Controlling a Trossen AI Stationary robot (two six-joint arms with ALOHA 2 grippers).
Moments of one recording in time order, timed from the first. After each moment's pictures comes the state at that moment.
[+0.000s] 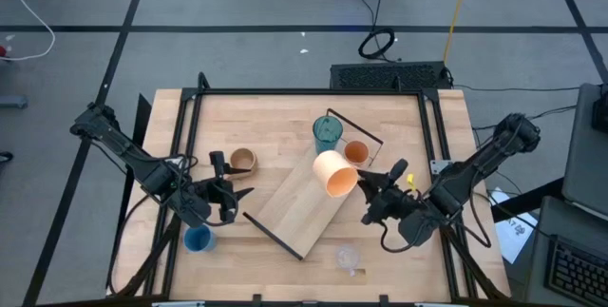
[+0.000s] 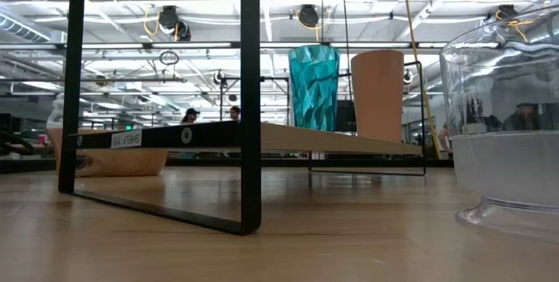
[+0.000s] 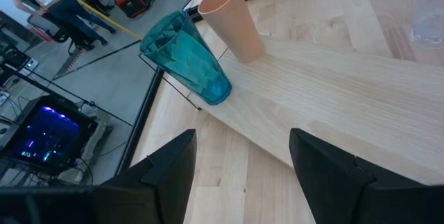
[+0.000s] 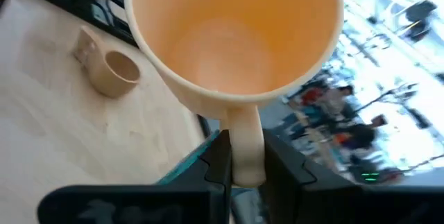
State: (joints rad) left arm -0.65 1.10 0.93 -0.62 -0.89 -0.13; right arm 0.68 1.32 1.00 -0.19 1.33 -0.33
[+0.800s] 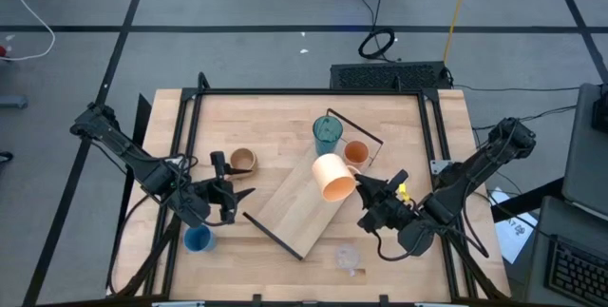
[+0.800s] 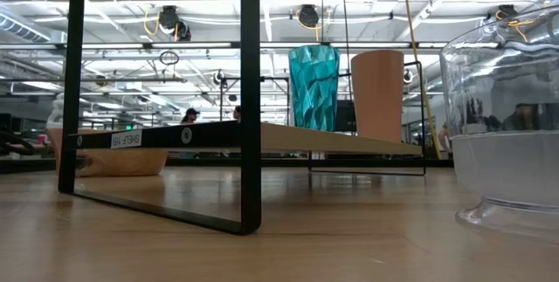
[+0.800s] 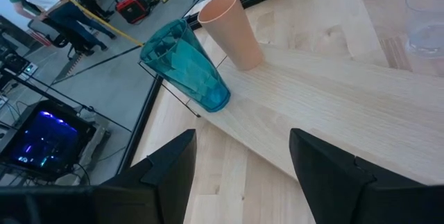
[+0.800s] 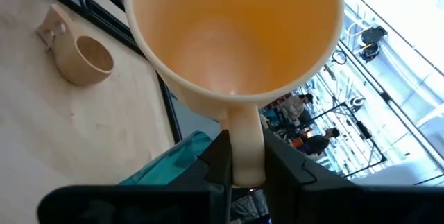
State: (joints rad) left arm -0.65 1.10 0.93 -0.58 -0.89 -0.11; right arm 0.72 1.41 1.00 0.03 1.47 -0.60
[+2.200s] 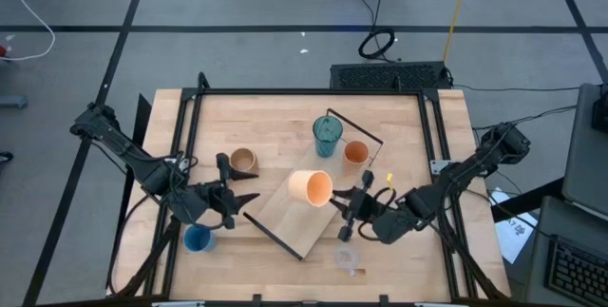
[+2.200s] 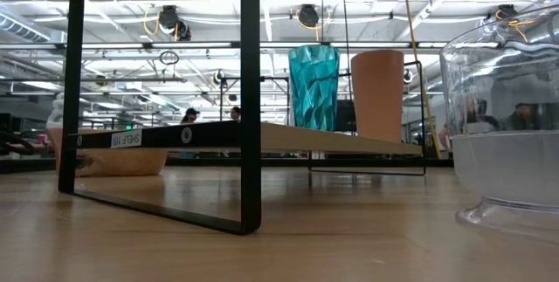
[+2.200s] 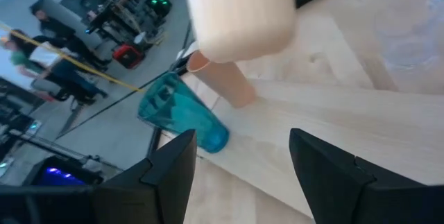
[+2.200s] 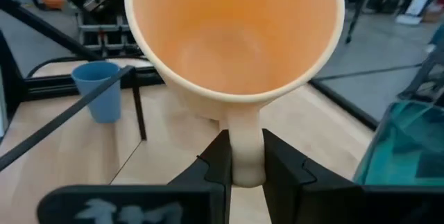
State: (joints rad) left arm -0.65 1.10 0.93 -0.38 -0.86 0.19; right arm 0.58 1.49 1.00 0.06 0.97 0.30
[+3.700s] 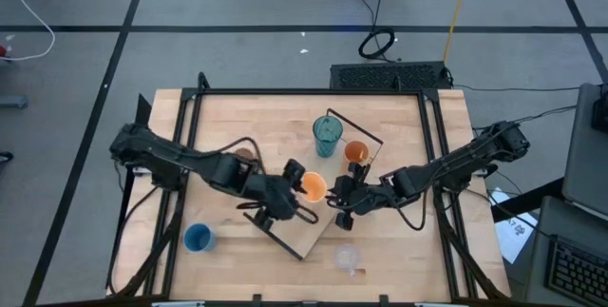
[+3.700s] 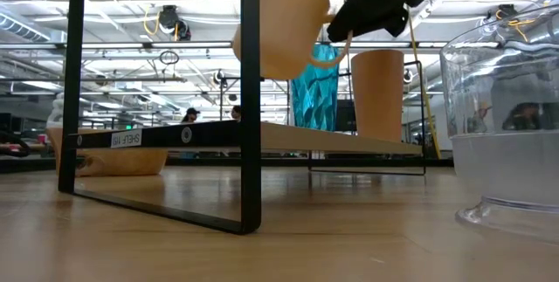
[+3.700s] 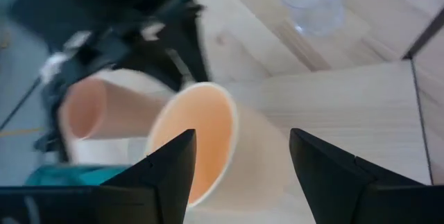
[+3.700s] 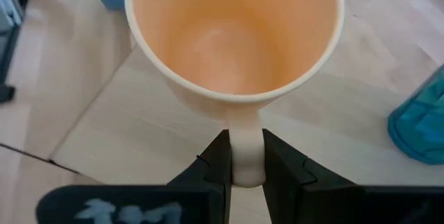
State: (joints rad) left arm -0.31 1.64 1.54 -0.75 -0.18 0.52; right arm 0.37 1.48 1.00 -0.28 0.44 0.46
